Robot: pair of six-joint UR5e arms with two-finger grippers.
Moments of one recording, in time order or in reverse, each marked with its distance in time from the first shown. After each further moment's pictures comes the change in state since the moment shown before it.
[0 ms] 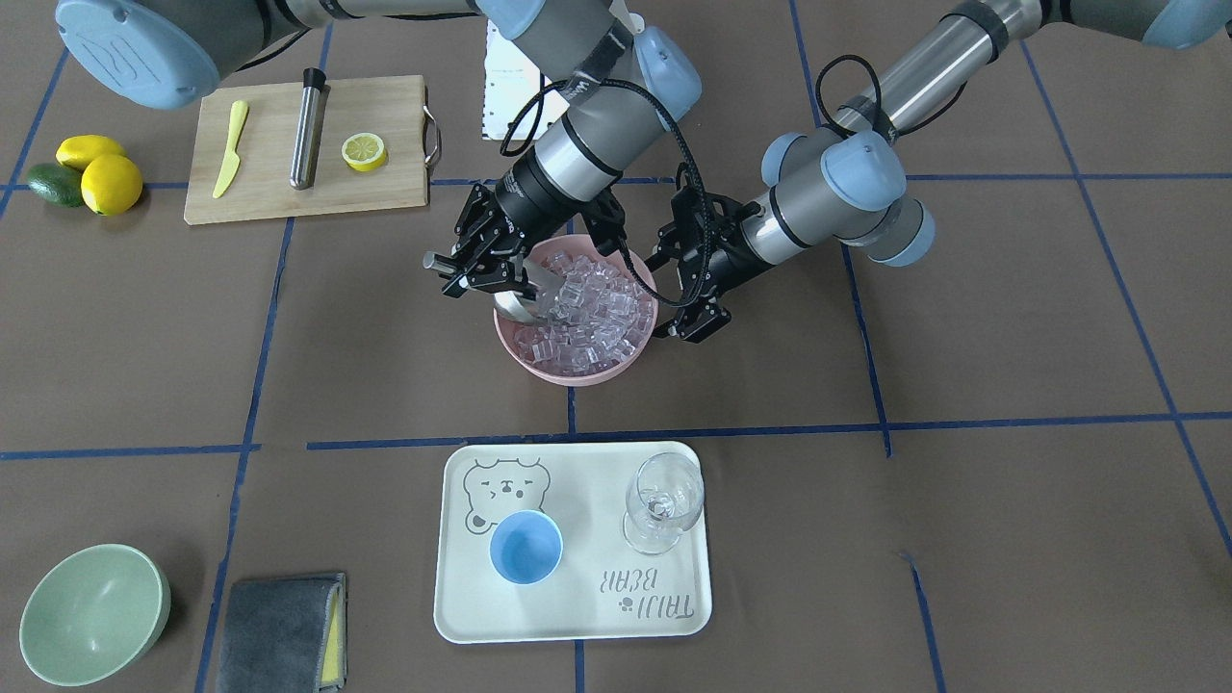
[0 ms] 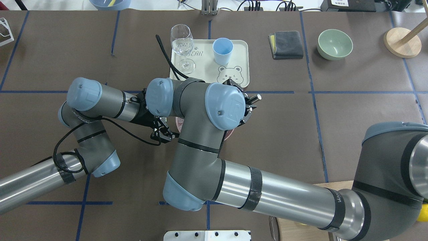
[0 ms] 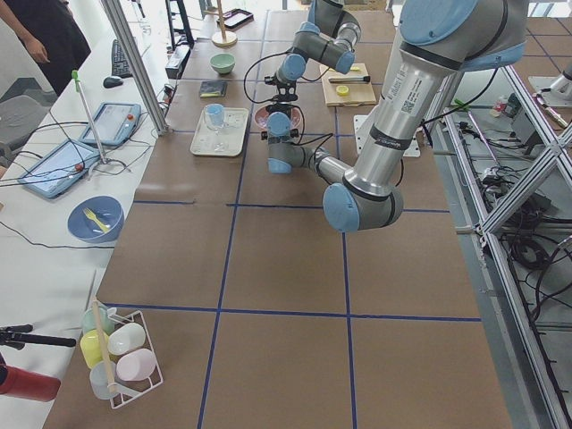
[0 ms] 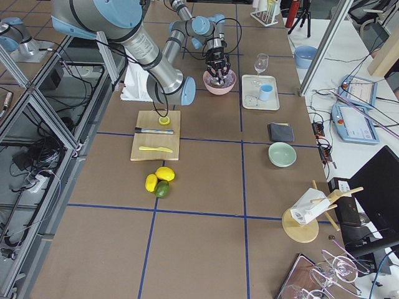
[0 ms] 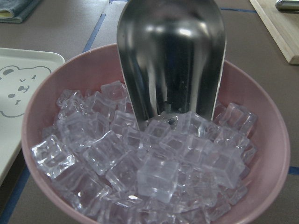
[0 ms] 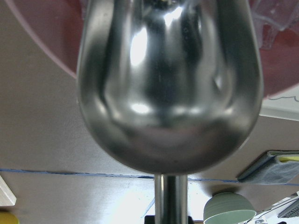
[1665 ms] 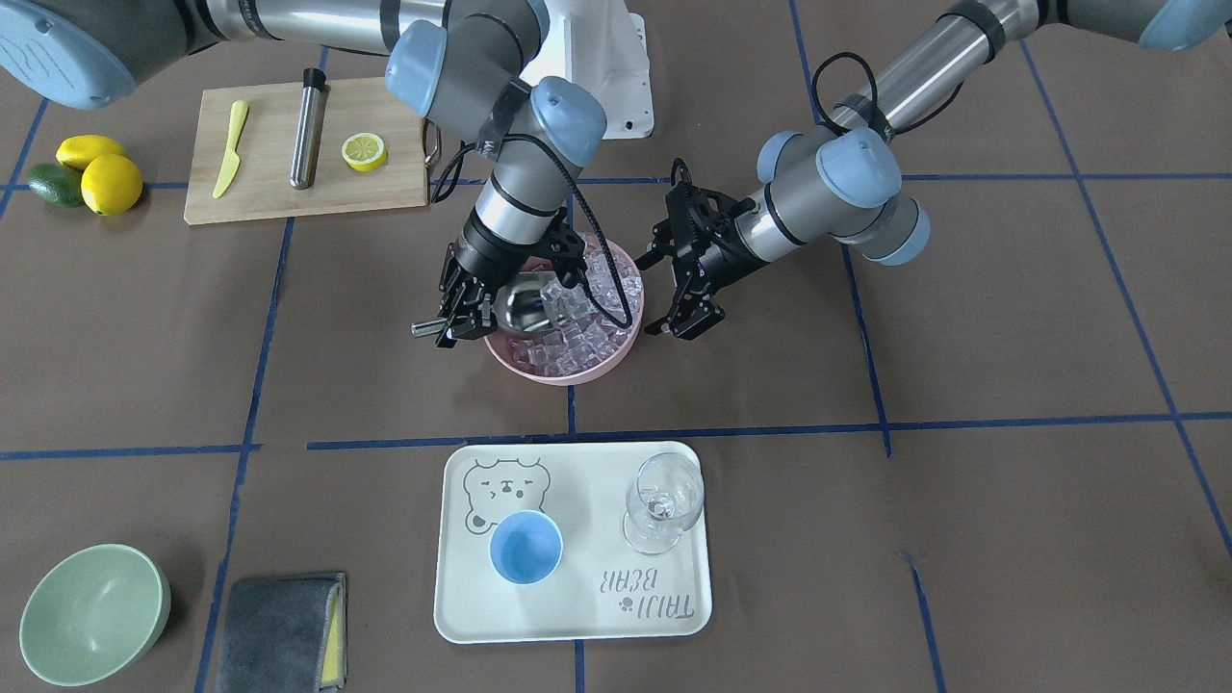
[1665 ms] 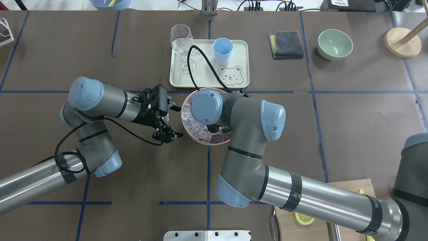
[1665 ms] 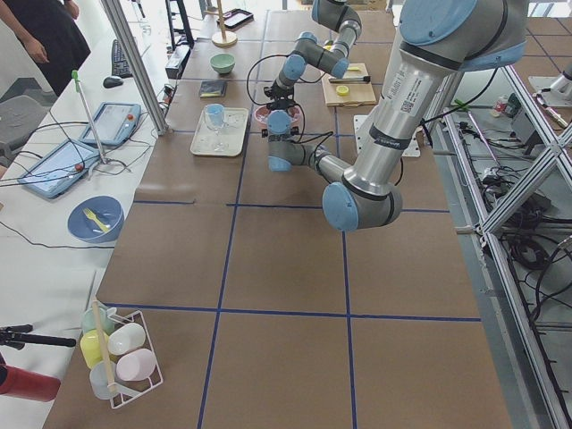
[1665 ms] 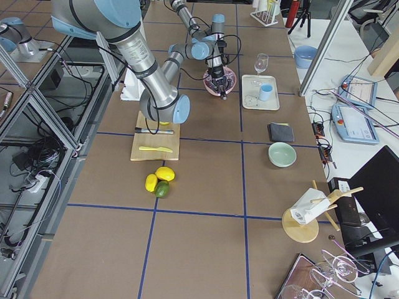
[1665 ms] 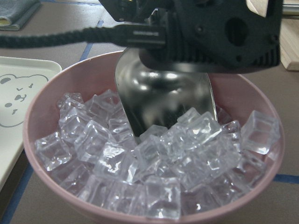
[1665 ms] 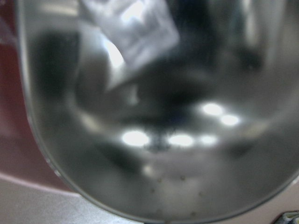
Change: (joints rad) left arm 0.002 -0.008 -0.006 0.001 0.002 0.001; right arm 0.020 -0.241 0.078 0.438 0.070 -0.011
